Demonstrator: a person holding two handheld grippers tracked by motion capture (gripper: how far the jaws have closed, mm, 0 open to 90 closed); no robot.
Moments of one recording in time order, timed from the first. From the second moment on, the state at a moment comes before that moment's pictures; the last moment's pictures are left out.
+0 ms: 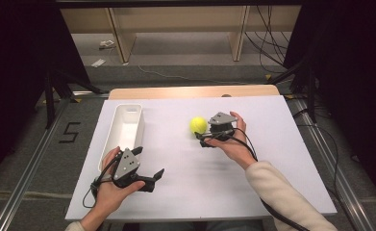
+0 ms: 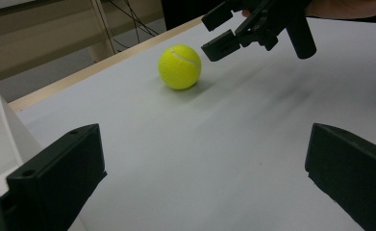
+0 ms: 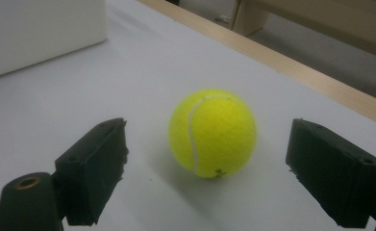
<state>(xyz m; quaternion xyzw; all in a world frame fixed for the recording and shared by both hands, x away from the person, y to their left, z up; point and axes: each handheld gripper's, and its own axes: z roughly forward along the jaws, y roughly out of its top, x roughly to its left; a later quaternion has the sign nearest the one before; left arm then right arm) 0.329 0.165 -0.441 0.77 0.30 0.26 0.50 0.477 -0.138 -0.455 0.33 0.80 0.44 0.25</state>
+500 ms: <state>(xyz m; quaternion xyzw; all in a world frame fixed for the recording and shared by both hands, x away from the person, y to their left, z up) 0.328 0.165 -0.440 0.77 0.30 0.26 0.50 0.506 -0.121 -0.473 0.35 0.80 0.43 0.23</state>
